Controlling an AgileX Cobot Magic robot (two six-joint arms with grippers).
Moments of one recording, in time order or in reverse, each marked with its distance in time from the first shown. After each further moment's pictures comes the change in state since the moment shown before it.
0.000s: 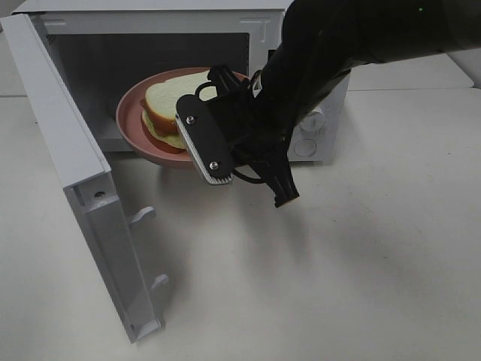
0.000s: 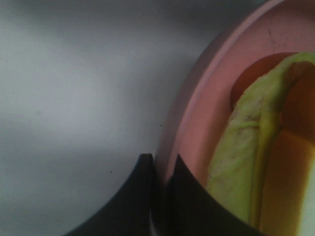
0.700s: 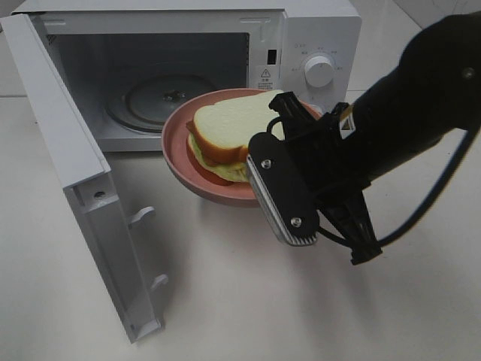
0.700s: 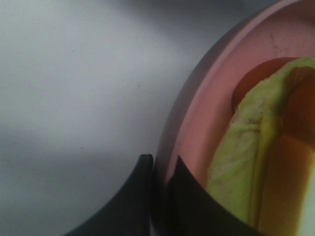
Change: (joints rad) left arm 0.000 0.000 0.000 0.000 0.000 0.000; right arm -0.002 -0.320 0.377 0.022 -0.049 0.027
